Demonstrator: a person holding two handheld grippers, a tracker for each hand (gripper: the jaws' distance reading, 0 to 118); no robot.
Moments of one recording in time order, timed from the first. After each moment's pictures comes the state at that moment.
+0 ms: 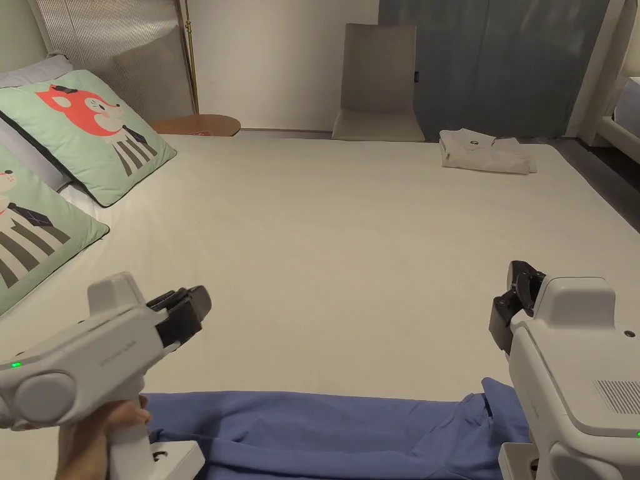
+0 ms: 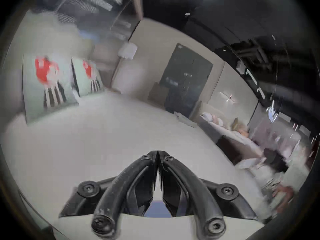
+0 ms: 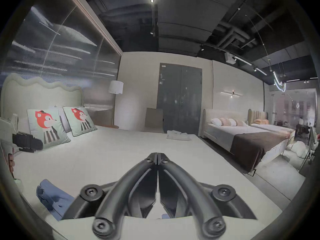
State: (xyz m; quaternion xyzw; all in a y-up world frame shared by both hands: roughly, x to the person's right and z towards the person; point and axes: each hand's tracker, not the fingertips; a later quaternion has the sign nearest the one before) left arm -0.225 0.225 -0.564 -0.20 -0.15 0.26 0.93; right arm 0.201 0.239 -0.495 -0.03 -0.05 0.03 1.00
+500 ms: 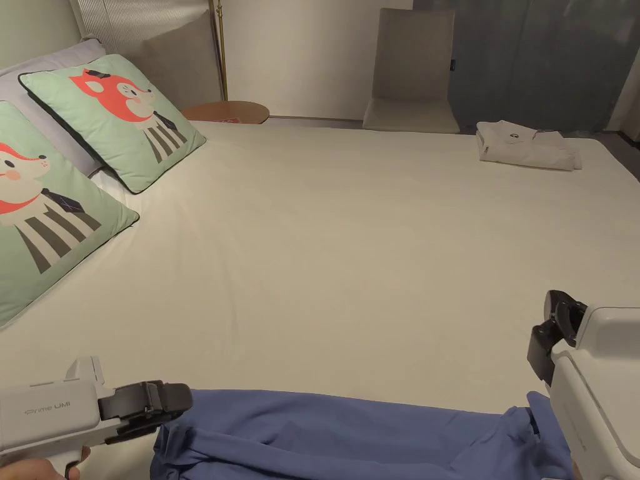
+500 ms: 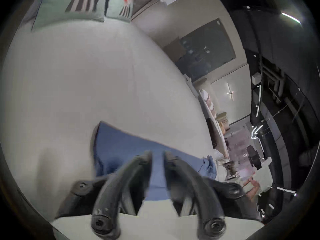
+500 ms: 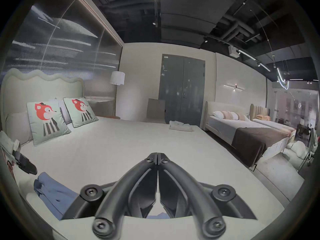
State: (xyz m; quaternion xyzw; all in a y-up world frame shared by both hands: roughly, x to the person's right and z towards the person) left arm -0.365 0.116 -0.587 -0.42 -0.18 0.38 0.81; right arm 0.189 0.216 -0.516 -0.08 -0.04 0.04 1.00
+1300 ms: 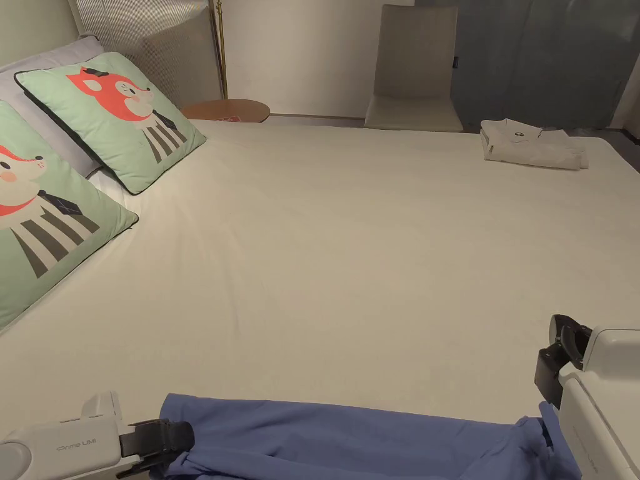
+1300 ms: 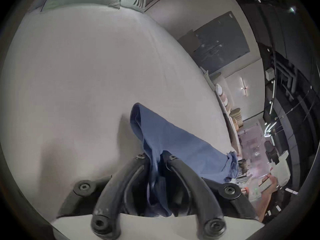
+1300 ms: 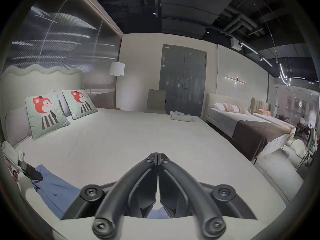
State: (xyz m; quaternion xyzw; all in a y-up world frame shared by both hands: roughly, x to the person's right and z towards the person) left arm -0.289 0.119 -0.567 -0.43 -0.14 0.32 0.83; right arm 0.189 0.210 -0.521 -0.11 -0.05 0.04 0.99
